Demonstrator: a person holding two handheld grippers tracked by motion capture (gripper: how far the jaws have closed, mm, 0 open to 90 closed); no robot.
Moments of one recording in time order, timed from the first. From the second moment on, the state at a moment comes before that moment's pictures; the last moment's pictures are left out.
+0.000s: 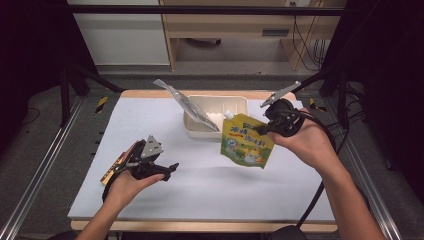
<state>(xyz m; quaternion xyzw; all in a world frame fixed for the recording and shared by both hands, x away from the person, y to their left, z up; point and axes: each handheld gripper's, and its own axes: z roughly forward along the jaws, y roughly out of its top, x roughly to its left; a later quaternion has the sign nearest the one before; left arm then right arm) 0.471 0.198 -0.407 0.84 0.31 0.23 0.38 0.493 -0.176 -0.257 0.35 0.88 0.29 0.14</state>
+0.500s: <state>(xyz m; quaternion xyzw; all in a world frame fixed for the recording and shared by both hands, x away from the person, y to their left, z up) 0.459 0.216 -0.438 0.85 0.33 0.23 0.35 0.539 -0.158 -0.215 0.44 0.83 0.28 0.20</state>
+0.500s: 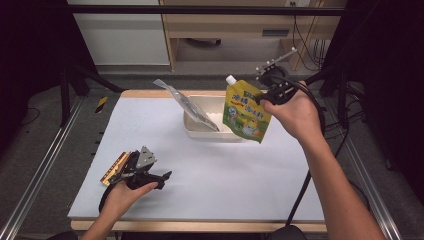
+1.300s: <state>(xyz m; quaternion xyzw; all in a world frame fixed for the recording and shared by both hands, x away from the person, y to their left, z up) 0.451 0.211 -0.449 0.85 0.33 0.25 0.33 0.611 -0.130 -0.227 0.56 0.76 0.26 0.20</state>
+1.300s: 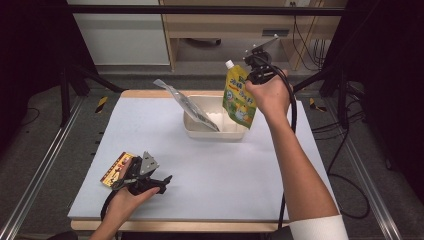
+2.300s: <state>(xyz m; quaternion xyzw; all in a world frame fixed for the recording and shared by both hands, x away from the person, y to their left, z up) 0.450 0.209 -0.451 0.85 0.33 0.24 0.33 0.649 -0.118 -0.248 0.61 0.73 0.24 0.19</state>
